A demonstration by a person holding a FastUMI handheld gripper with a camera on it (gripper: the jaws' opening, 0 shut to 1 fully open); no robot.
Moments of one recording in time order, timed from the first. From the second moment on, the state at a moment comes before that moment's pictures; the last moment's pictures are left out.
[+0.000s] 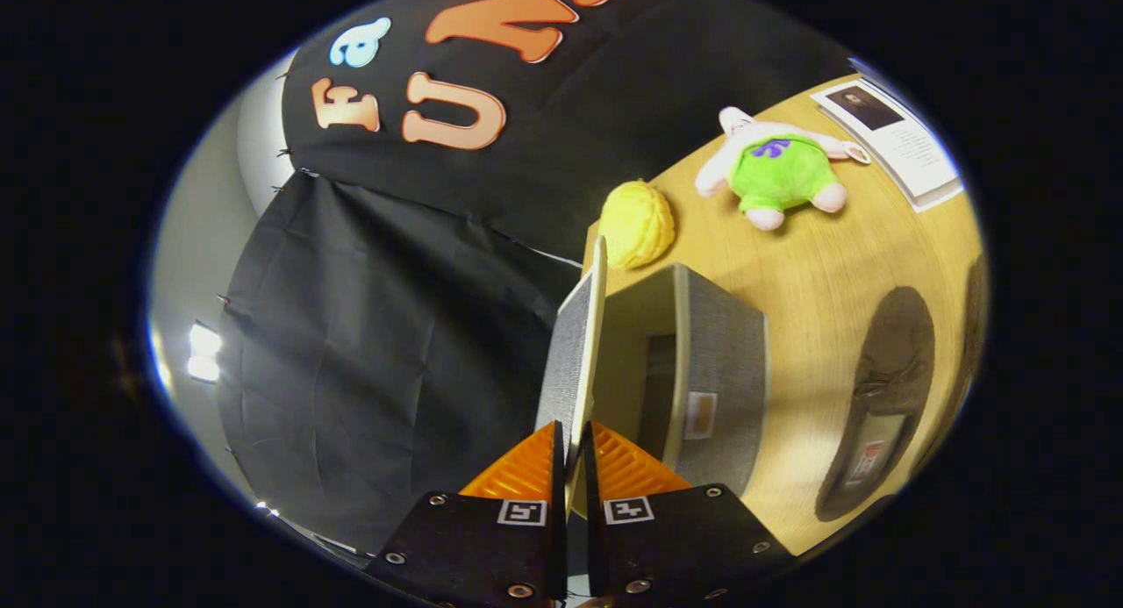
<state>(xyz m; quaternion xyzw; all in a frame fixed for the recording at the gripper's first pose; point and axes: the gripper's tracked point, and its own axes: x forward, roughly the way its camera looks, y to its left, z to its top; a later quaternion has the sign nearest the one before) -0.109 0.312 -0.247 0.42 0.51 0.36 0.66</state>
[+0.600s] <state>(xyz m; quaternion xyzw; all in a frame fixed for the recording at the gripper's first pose) -0.109 0.453 -0.157 0.40 0.46 0.41 0.68</state>
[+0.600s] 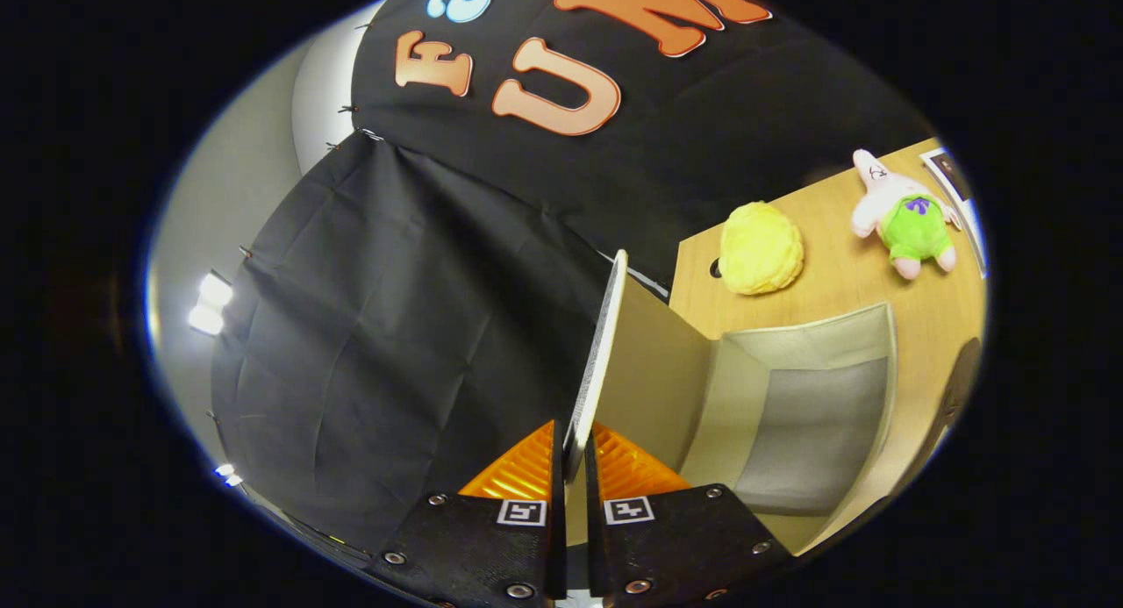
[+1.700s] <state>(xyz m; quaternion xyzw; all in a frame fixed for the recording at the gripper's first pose) -0.091 0.278 -0.273 0.20 0.45 0.21 0.84</state>
